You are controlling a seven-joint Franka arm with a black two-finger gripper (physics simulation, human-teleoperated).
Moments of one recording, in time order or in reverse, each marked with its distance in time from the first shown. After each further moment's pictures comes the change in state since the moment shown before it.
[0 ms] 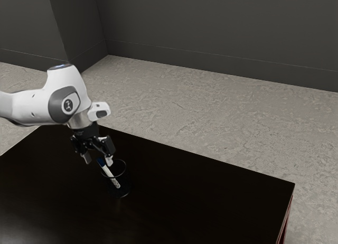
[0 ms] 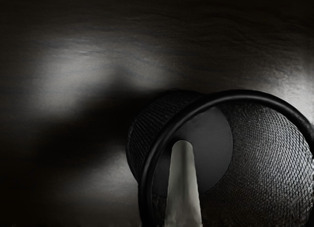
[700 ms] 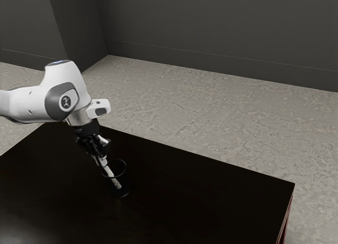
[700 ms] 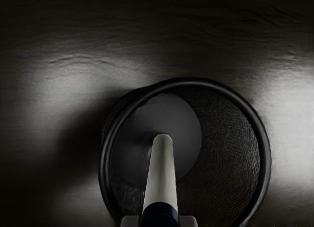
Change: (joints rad) arm -0.018 -0.050 -0.004 -0.006 0.004 -0.022 0.064
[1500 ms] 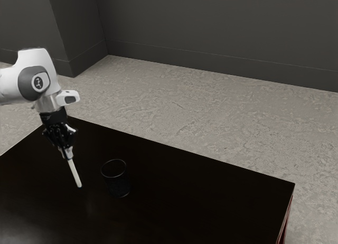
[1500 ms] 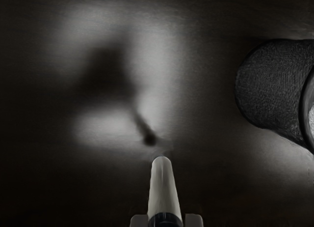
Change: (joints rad) arm 0.176 0.026 0.059 0.108 0.077 -0.302 0.004
